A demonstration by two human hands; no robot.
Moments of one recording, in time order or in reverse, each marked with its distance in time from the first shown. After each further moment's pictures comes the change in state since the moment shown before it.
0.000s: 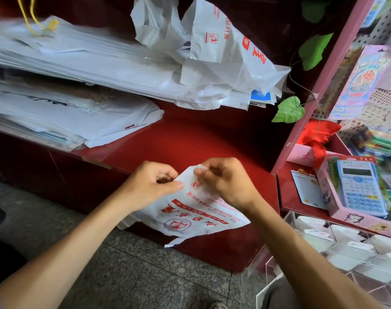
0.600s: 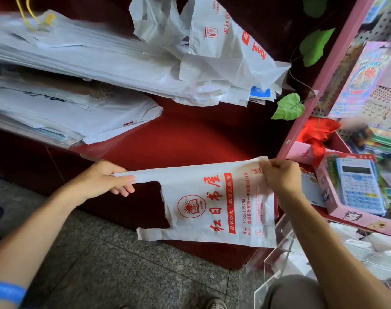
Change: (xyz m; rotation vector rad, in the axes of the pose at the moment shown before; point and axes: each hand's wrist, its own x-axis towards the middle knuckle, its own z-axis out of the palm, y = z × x) left_hand -0.015 -0.042 -0.068 0.095 -0.003 -0.421; right_hand -0.014 0.087 -0.073 -0.124 0.551 0.516
